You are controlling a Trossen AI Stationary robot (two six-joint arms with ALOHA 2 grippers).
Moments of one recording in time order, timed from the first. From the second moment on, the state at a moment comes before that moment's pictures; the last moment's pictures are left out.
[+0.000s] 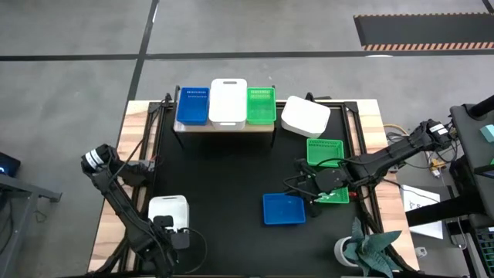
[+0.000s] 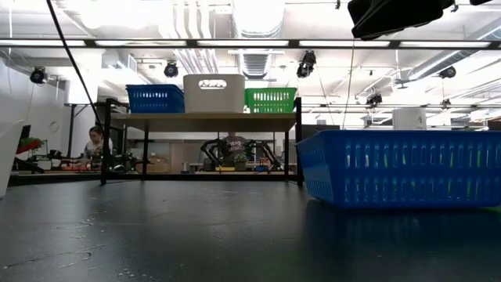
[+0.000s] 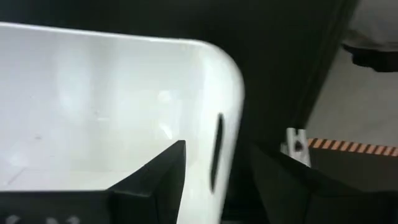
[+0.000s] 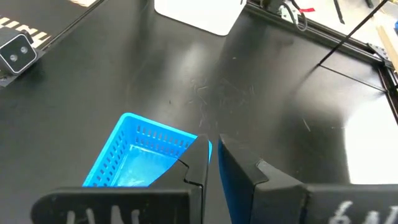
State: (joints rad) left arm -0.96 1.66 1.26 -1.03 0.11 -1.15; right arm 0.37 1.17 0.78 -0.20 0.17 -0.16
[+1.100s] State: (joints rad) left arm -0.96 1.65 1.15 -0.87 0.12 -1.12; right arm 0.37 1.17 0.78 -0.20 0.17 -0.15
